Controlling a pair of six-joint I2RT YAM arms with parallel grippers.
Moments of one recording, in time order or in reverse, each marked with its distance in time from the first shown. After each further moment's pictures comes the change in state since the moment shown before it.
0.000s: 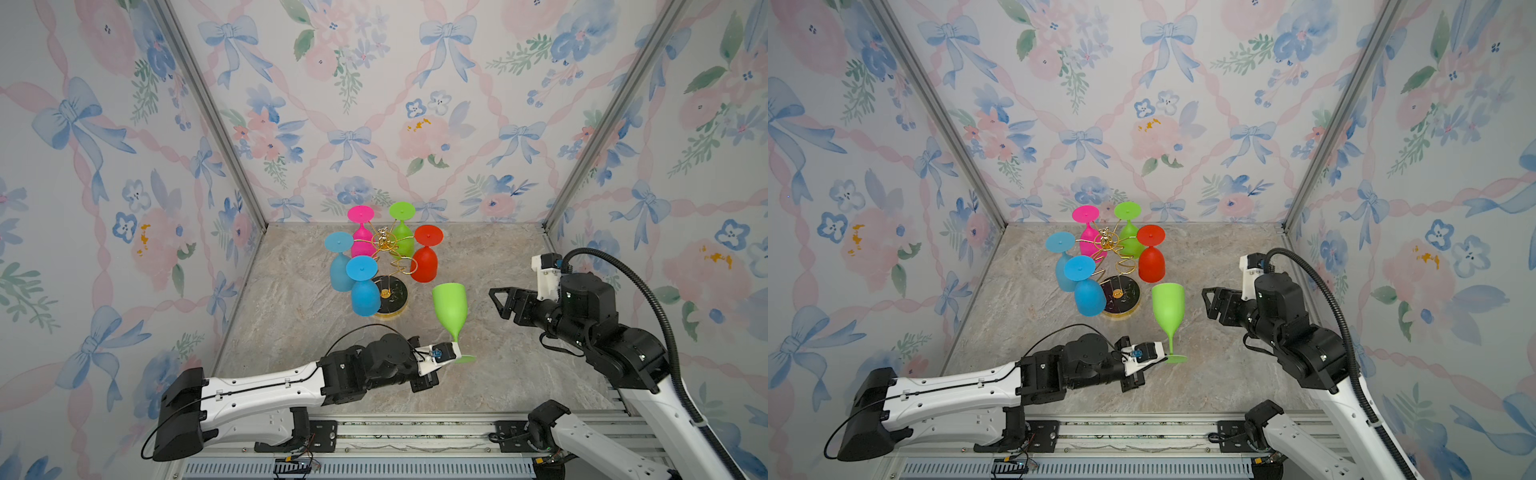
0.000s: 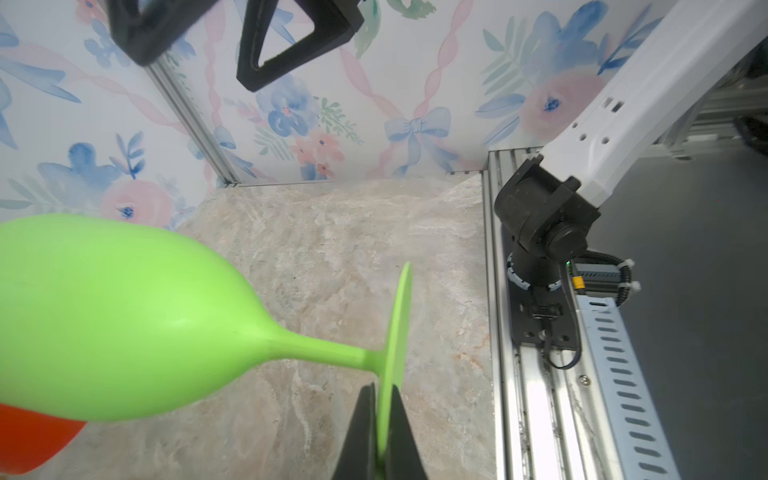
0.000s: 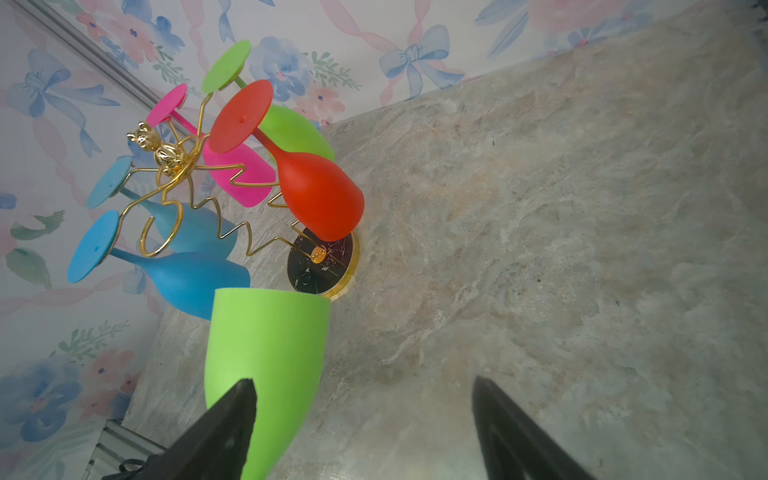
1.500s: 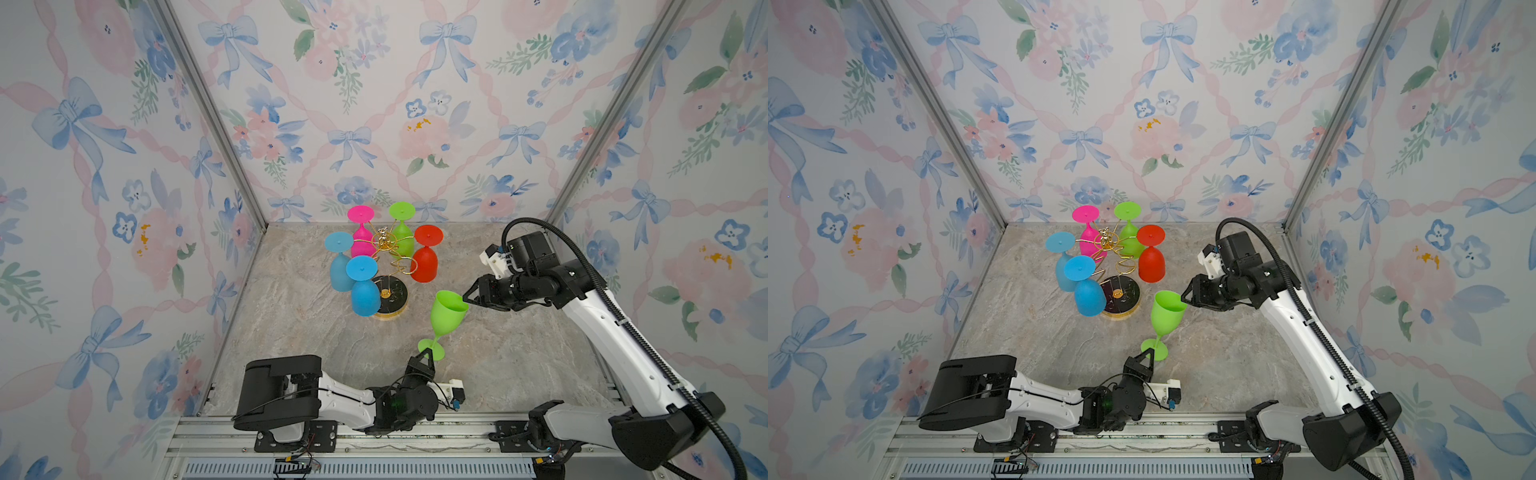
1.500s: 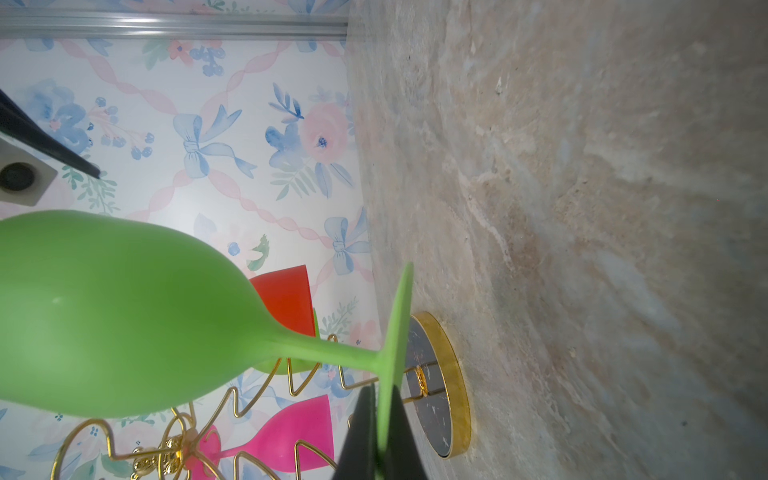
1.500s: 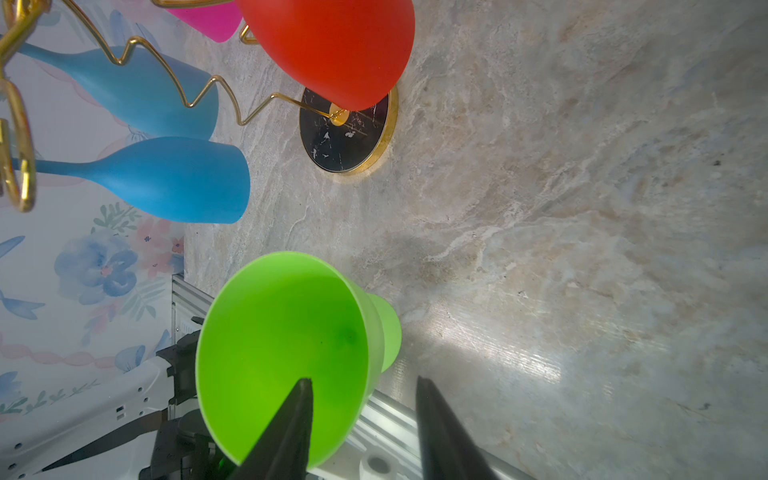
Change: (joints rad) left arm -0.165 0.510 -0.217 0.654 -0.882 0.943; right arm 0.004 0.467 0.246 -0.261 -0.342 -0.124
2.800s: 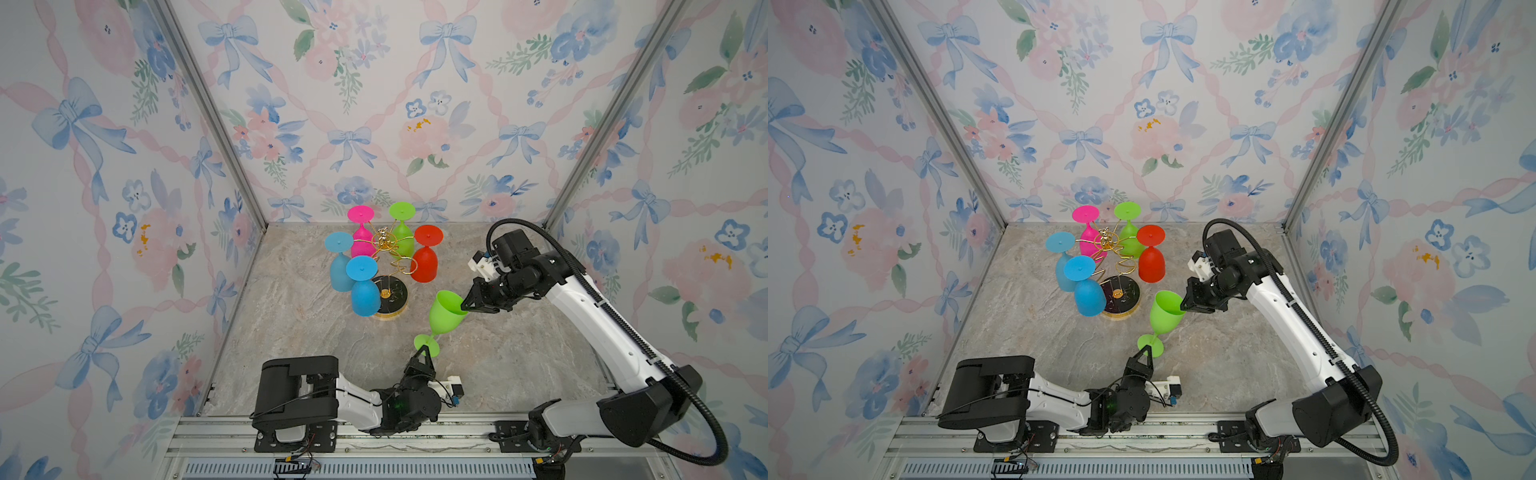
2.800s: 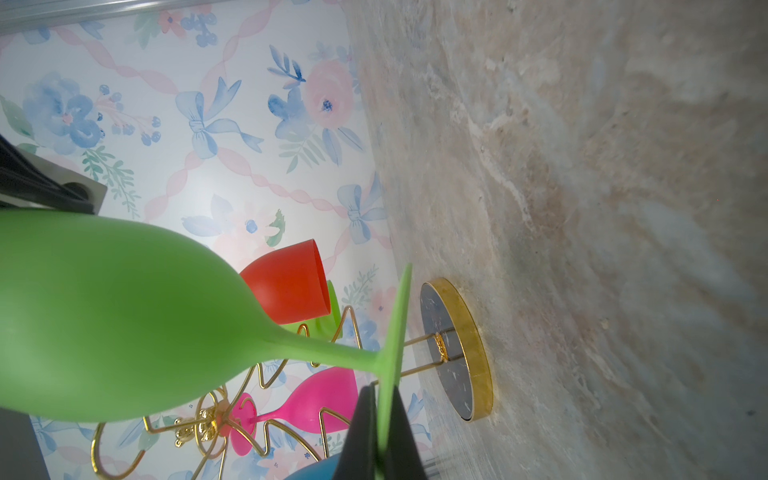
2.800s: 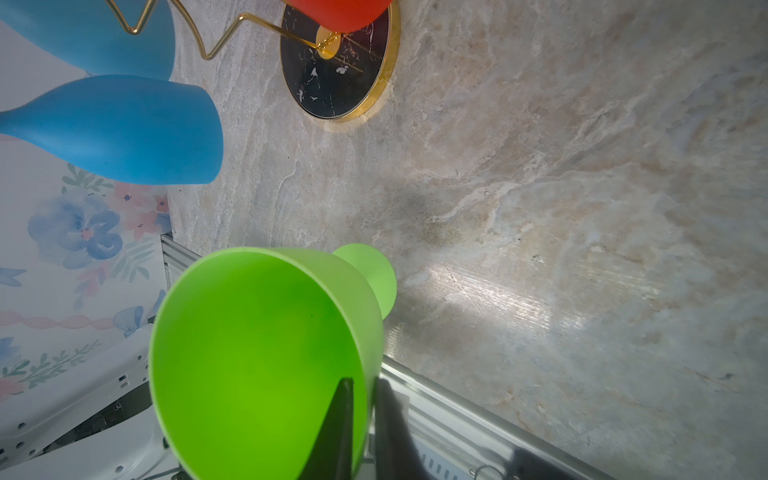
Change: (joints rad) left arm 0.000 0.088 0.013 0.099 -0.122 0.122; right arm 0.025 0.105 0.047 -0.098 -0.043 -0.035
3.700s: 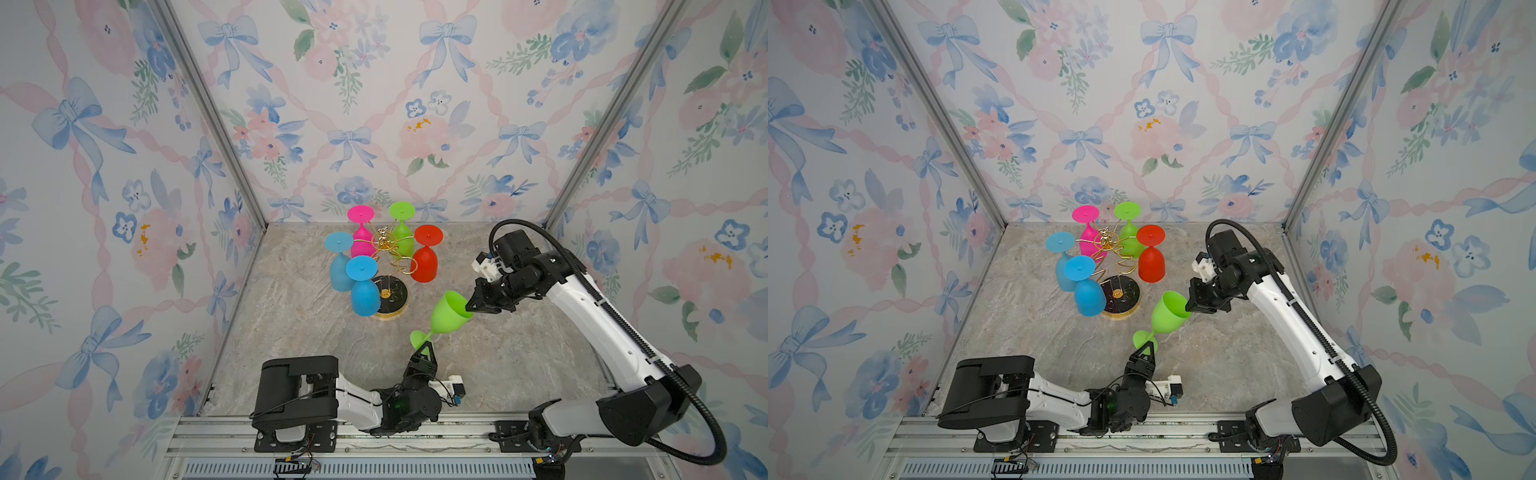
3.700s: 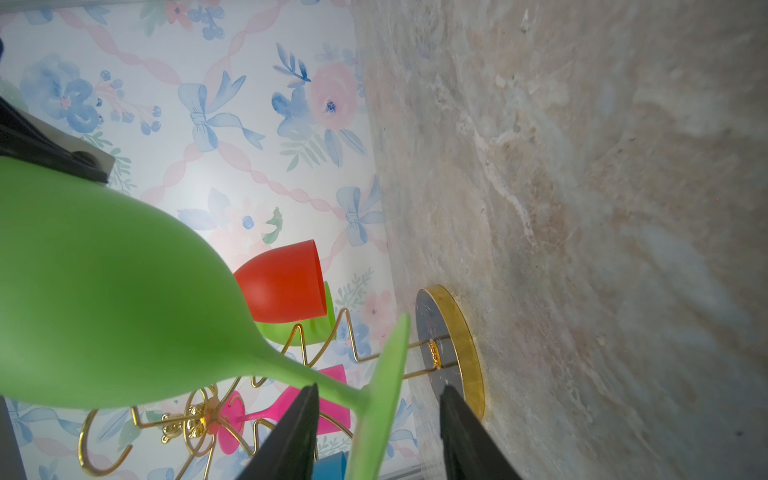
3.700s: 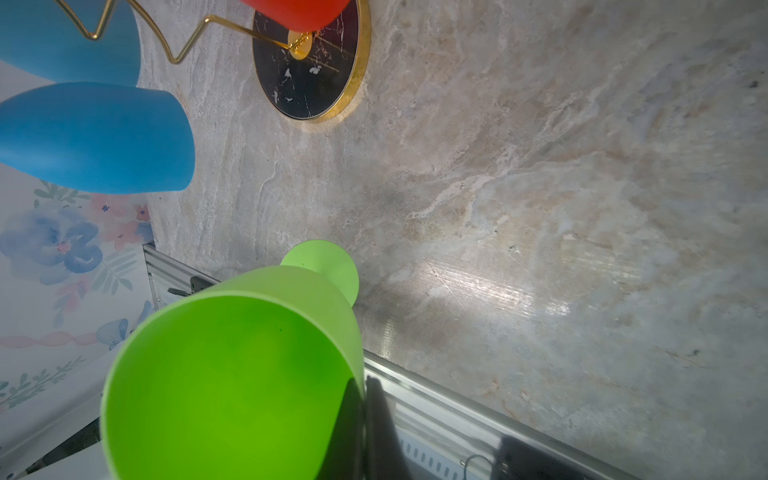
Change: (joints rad) left arm -0.006 -0.001 0.006 0.003 0.015 -0.070; right arm -0.037 -0.013 0.000 -0.014 0.047 0.013
